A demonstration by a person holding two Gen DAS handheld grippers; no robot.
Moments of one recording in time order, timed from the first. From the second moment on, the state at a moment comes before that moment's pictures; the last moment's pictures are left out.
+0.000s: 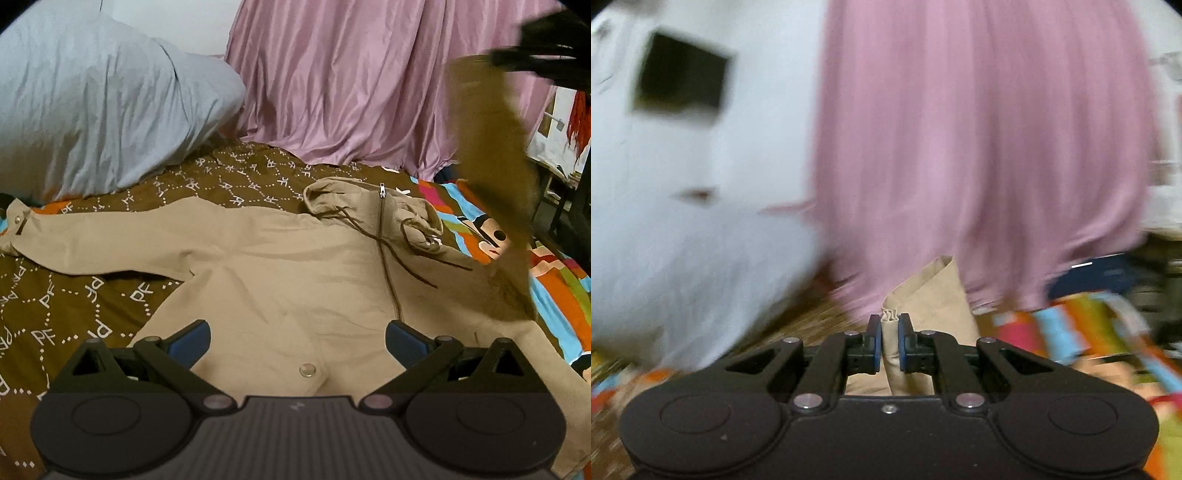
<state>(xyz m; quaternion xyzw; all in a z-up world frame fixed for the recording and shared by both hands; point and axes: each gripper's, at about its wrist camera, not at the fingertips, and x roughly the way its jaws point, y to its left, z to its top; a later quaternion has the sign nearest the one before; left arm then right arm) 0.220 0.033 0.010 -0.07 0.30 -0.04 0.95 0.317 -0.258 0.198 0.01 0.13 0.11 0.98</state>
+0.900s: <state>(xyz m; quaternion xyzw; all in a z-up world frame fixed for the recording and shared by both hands) 0.276 0.049 -0.053 -0.03 0.36 0.07 0.93 0.302 -0.326 -0.090 -0.08 0.36 -0.04 0.93</state>
